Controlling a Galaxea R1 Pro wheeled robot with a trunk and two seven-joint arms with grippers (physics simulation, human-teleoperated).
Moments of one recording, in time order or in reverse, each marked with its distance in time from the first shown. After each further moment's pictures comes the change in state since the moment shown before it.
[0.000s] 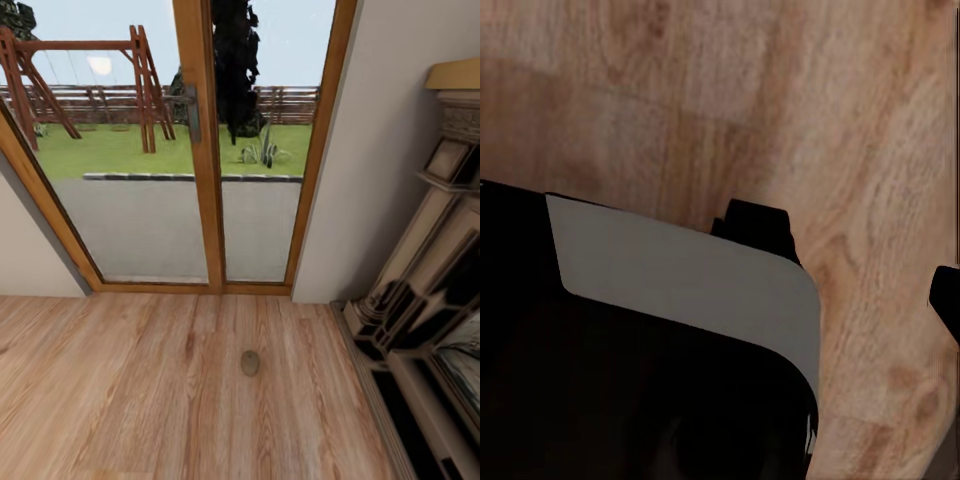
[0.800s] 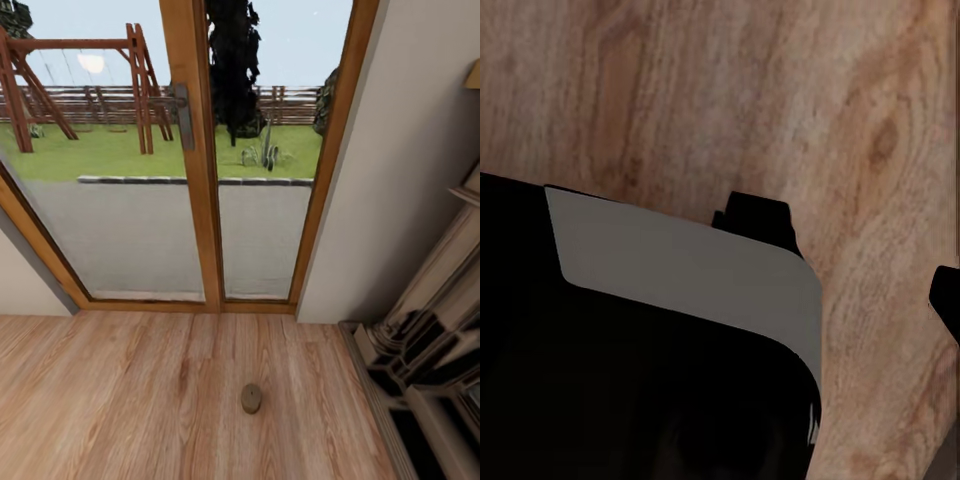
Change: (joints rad) left arm 0.000 0.004 0.000 0.000 0.000 -0.001 0.000; right arm 0.006 0.001 0.000 0.000 -0.007 0.002 -0.003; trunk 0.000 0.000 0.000
